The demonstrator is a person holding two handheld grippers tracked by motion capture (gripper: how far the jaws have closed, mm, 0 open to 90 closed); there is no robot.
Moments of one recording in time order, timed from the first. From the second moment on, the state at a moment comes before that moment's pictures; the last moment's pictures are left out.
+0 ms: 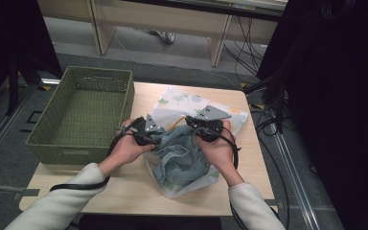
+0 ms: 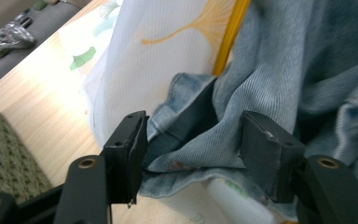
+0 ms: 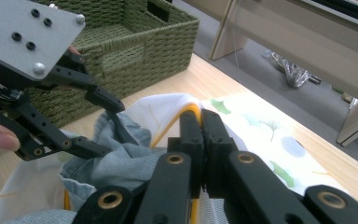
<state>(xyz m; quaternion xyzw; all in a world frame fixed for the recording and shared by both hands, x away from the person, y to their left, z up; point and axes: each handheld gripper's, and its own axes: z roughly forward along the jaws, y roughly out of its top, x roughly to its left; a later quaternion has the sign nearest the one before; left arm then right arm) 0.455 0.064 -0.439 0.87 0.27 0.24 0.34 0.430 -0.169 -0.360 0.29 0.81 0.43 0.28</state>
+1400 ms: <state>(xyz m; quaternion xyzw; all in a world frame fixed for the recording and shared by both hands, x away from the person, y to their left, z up) 0.421 0.002 -0.430 0.86 0.23 0.22 0.40 0.424 -0.161 -0.358 0.28 0.81 0.44 0.27</state>
